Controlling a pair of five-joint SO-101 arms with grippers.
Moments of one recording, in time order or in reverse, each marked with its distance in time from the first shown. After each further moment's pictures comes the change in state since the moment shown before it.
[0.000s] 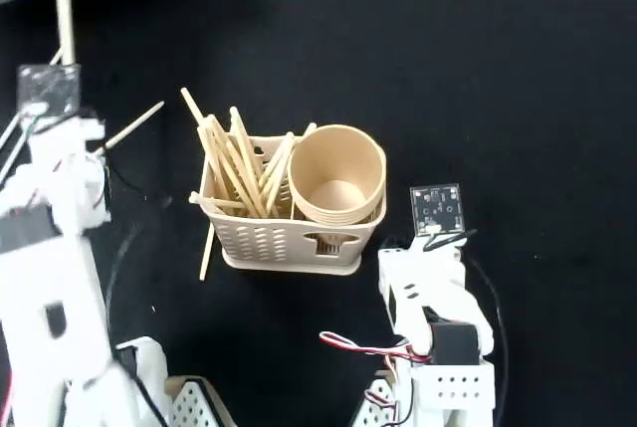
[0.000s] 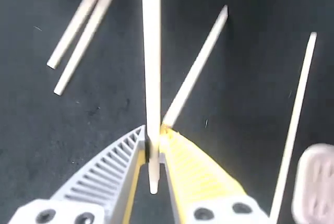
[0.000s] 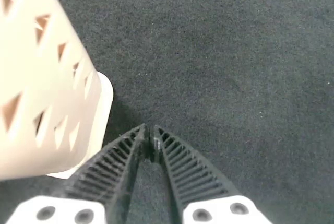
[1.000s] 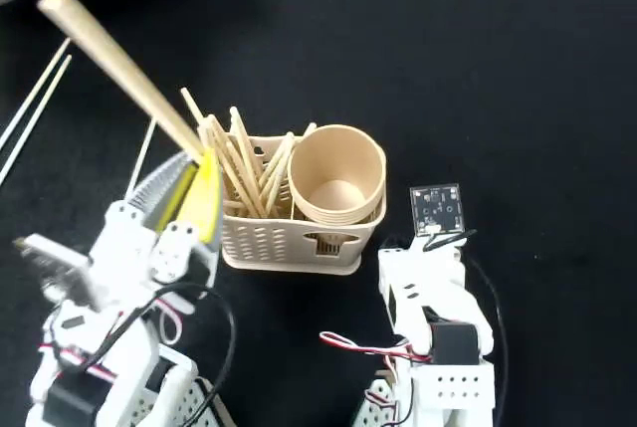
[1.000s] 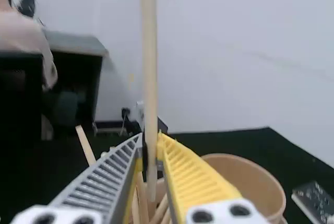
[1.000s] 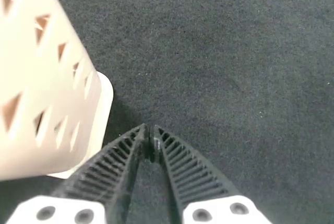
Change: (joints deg) left arm 42.7 -46.9 21.5 -20.4 21.1; right arm 0.0 0.0 0.0 0.0 0.0
